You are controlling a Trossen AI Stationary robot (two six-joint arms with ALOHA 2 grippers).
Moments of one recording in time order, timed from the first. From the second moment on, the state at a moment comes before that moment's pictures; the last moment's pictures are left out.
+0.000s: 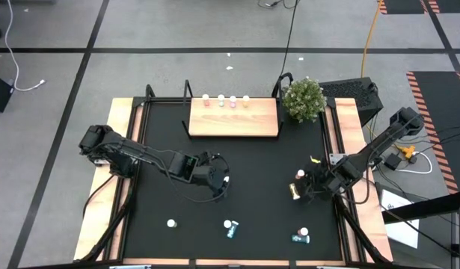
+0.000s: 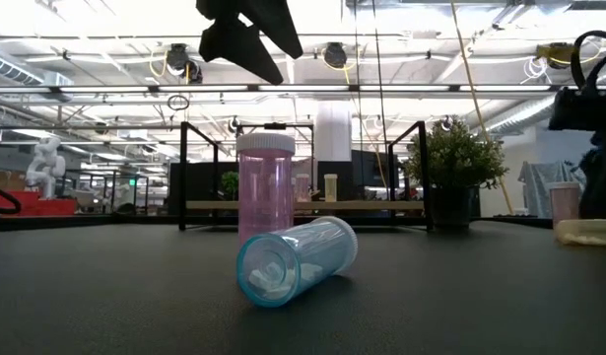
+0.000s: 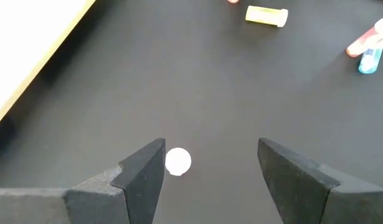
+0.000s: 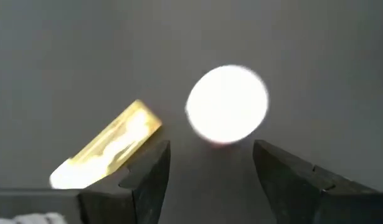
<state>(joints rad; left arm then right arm) -0.27 1.67 1.38 -0.63 -0.31 -0.58 0.67 0.83 0.28 -0.69 0.47 1.17</state>
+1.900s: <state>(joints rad) -0.04 1.87 1.45 -0.06 0.14 -0.11 0.14 1.23 0.77 -0.25 -0.01 0.11</state>
